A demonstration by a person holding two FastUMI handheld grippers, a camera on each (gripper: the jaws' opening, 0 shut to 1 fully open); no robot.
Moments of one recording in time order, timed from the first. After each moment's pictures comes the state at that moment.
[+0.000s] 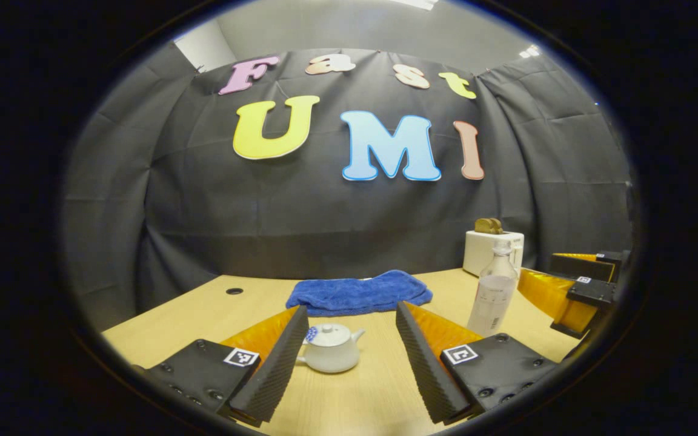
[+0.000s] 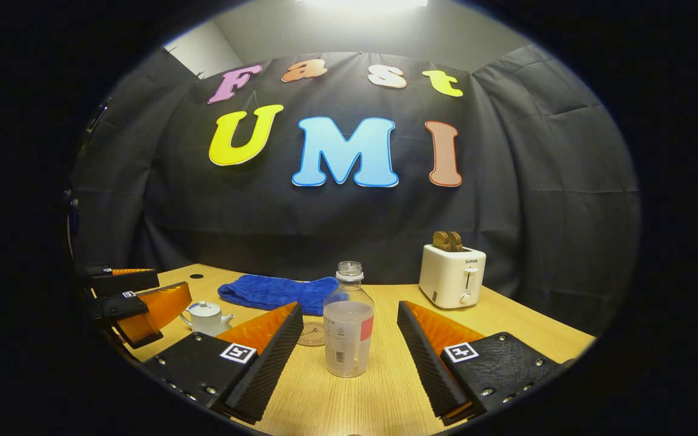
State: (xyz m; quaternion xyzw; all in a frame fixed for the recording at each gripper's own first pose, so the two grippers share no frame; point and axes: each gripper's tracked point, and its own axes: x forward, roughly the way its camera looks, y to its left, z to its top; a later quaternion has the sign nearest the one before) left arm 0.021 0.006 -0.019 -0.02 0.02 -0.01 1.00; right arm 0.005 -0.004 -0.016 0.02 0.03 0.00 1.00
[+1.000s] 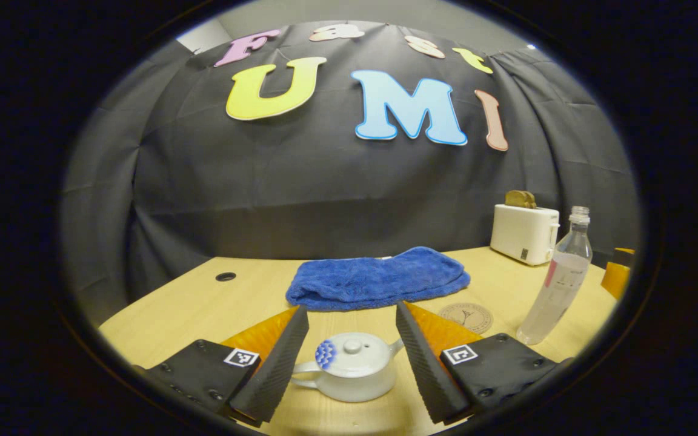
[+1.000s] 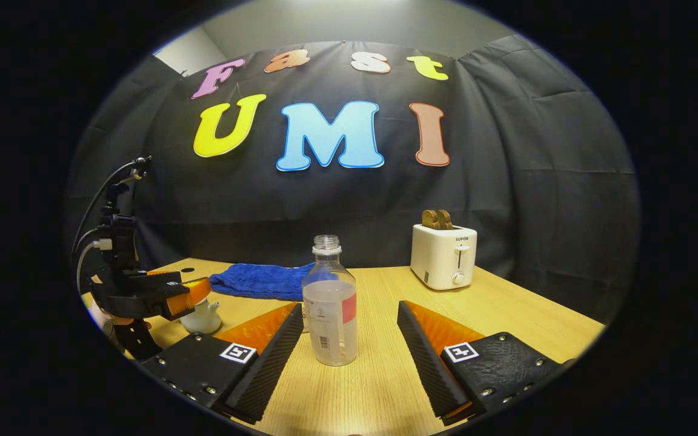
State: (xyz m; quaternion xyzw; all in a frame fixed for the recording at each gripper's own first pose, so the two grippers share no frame) left arm 0.125 0.035 -0.081 -0.02 0.09 -0.01 1.00; right arm 0.007 -0.024 -0.047 0.04 0.06 -0.02 1.00
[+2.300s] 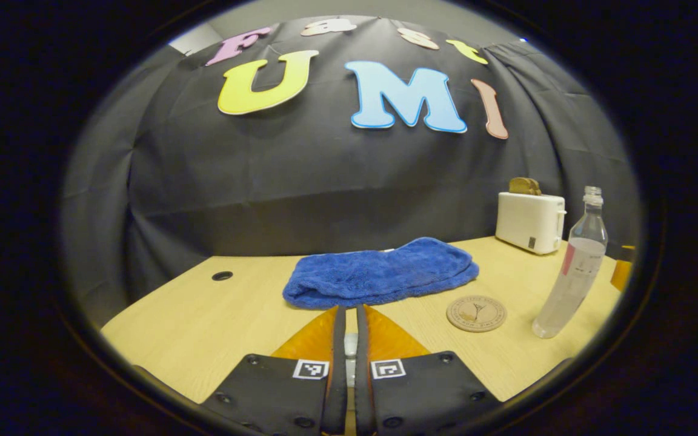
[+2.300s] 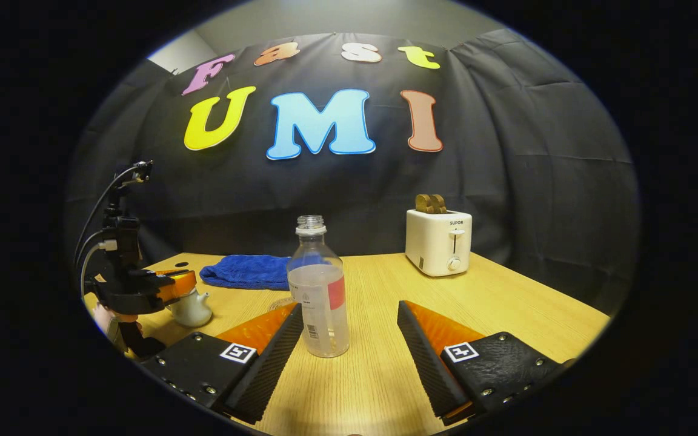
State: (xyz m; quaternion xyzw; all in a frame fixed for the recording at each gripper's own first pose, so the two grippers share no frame) left arm 0.140 0.035 -0.097 0.00 0.10 -0.01 1.00; right arm 0.009 -0.030 -0.065 0.05 0.08 -0.03 1.00
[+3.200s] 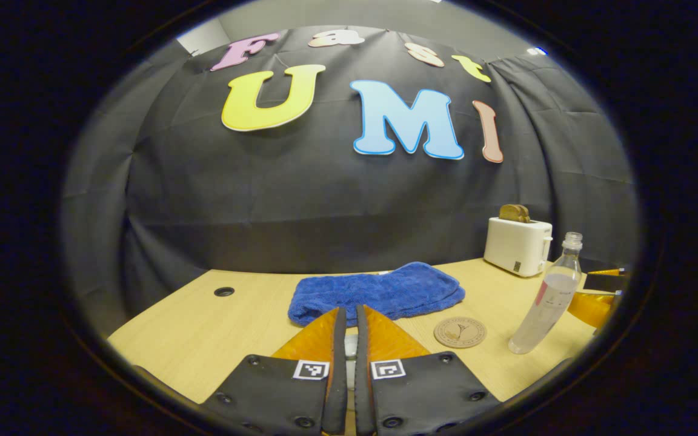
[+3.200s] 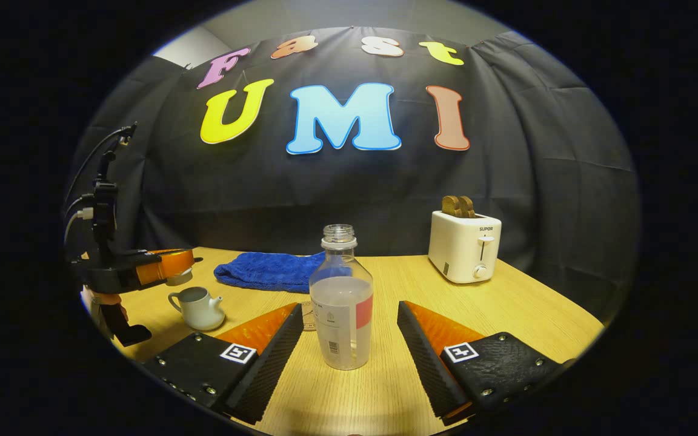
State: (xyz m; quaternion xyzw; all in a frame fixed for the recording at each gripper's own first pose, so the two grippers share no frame) left arm 0.119 0.054 -0.041 -0.02 0.07 -0.03 1.00; right arm 0.041 -0.006 -0.056 0.03 0.10 0.03 0.99
